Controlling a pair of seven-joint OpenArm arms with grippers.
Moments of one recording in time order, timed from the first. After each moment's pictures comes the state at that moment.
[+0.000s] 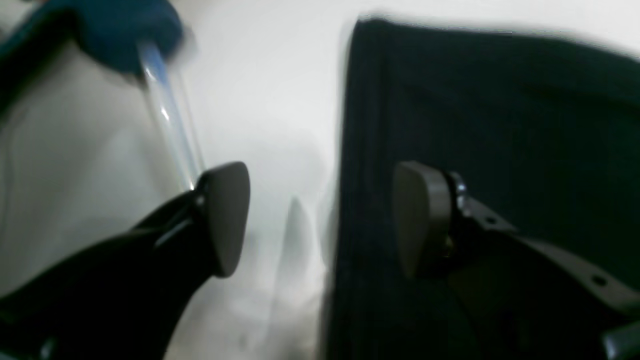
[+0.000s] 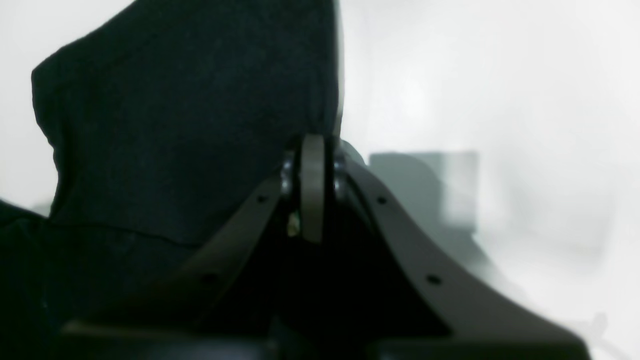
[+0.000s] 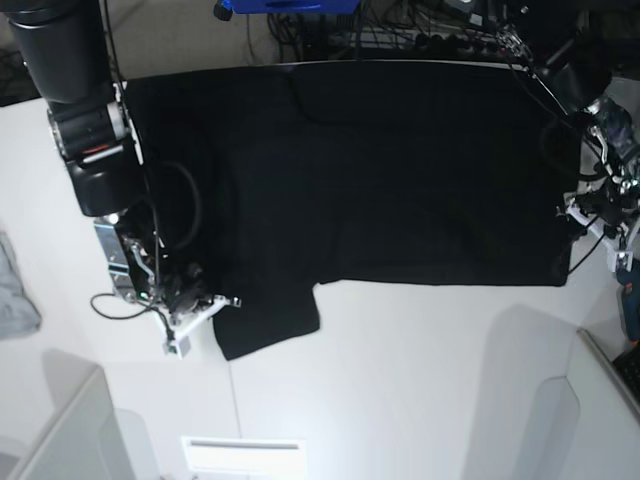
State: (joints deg) left arm -9.2 -19.9 -41.0 72.3 1.3 -37.7 46.4; right arm 33.7 14.1 -24.7 39.6 43.0 4.4 -33.7
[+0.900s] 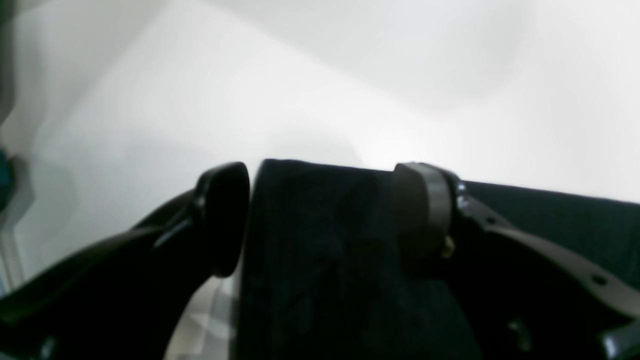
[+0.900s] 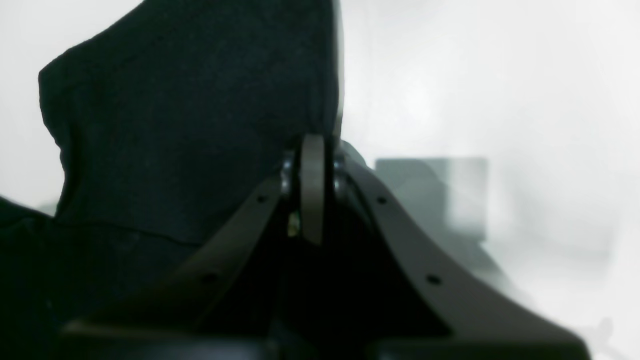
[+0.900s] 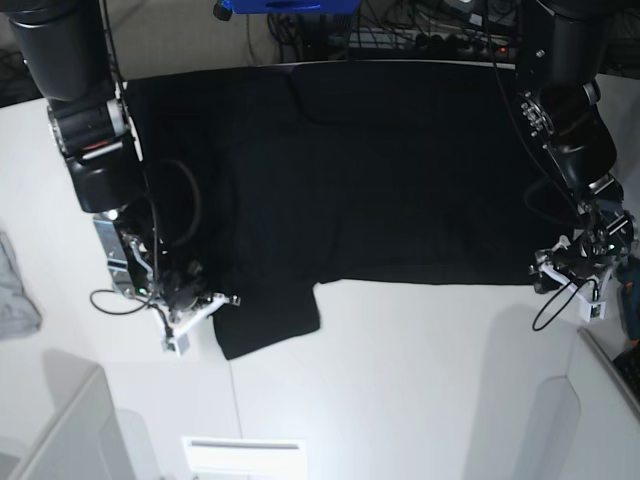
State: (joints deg) left arm -26.4 -22.9 -33.0 41.9 3.2 -31.1 30.5; right arm 32.7 14.4 -24.6 40.0 43.7 4.5 -32.7
